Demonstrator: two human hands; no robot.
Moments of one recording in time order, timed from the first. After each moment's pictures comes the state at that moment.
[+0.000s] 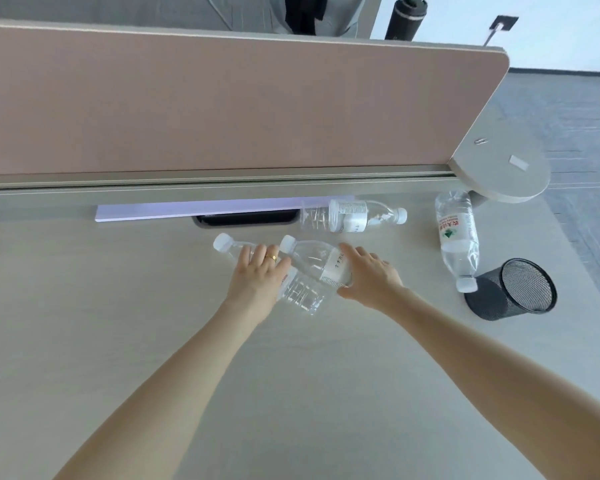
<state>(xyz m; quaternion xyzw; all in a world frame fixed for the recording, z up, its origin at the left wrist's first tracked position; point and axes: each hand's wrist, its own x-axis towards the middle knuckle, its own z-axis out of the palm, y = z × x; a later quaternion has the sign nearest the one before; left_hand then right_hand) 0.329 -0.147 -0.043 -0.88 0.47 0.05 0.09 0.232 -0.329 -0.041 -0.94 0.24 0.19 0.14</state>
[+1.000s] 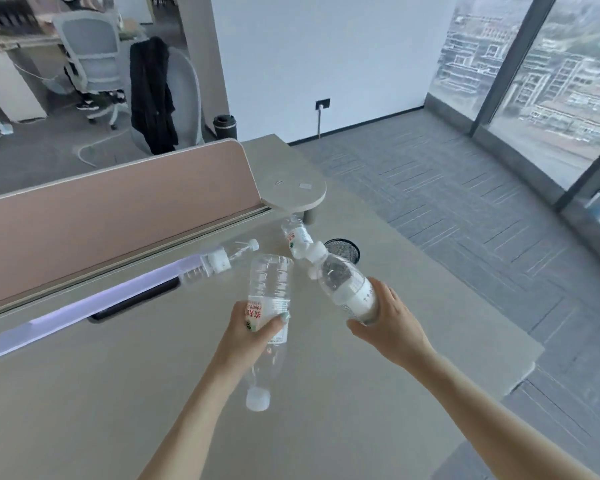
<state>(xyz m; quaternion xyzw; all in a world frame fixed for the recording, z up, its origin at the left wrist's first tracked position) 0.125 -0.190 0.068 -0.73 0.28 0.38 -0.49 -0.064 -0.324 0.065 -0.81 0.48 -0.15 0.29</state>
